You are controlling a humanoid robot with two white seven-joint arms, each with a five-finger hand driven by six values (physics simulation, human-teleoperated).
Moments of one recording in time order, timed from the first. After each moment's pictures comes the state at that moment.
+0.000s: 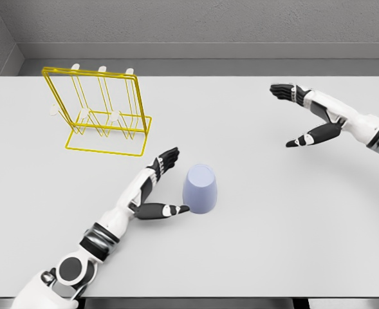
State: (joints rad) left arm 0.02 0.33 -0.55 -1.64 0.25 -0.26 -0.03; right arm -0.67 -0.76 0.79 -1.04 -0.65 -0.61 0.61
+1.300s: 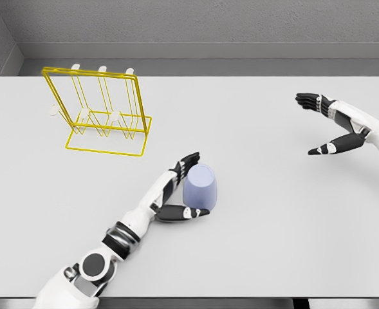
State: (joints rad) left arm -0.03 0.25 -0.61 -1.59 0.22 -0.20 -0.03; right arm -0.59 -0.81 0.74 -1.00 -0.66 -0.61 0.61
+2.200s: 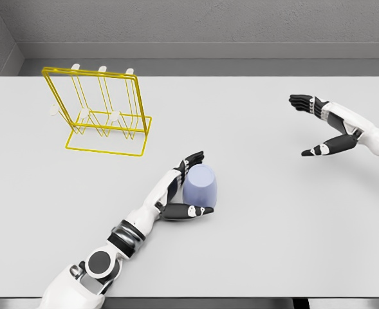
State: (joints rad) left arm -0.04 0.22 -0.61 -1.56 0.22 -0.19 -0.03; right arm -0.59 -0.79 0.74 -1.00 -0.65 -0.61 0.61
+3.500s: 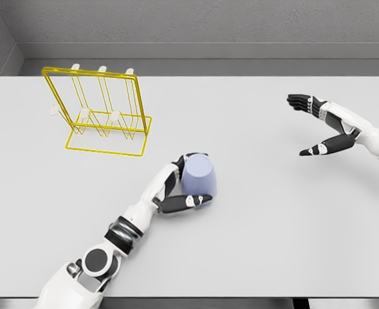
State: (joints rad) left arm -0.04 0.22 -0.59 -1.61 0.23 -0.20 -0.03; right arm -0.59 -0.78 0.74 -1.00 -0.65 -0.61 0.61
